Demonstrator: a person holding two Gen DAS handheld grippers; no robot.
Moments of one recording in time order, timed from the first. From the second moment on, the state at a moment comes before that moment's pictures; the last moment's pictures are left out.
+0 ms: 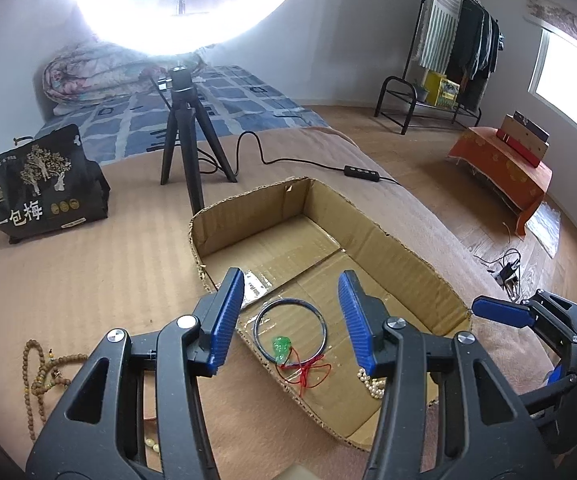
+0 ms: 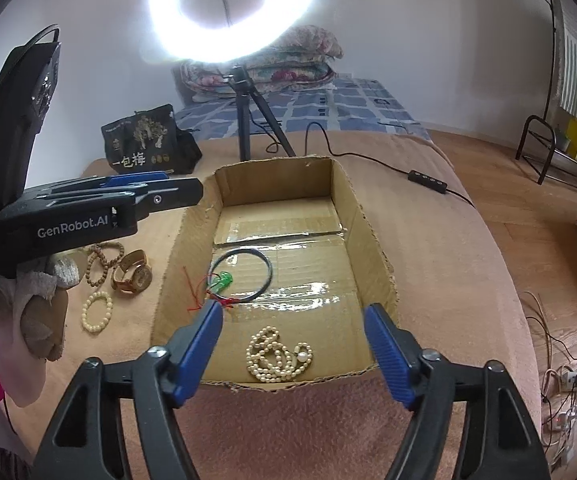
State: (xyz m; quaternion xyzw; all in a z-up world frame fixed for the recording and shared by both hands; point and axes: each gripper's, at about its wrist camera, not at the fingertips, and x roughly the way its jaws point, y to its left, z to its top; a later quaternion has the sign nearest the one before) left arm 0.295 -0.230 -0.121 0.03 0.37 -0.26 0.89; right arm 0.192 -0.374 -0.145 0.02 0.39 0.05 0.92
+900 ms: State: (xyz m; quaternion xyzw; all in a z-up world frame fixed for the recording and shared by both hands) left arm 0.270 -0.060 -0.107 0.00 0.37 -0.16 0.91; right arm 0.172 -0.310 -0.117 -0.01 0.37 0.09 0.92
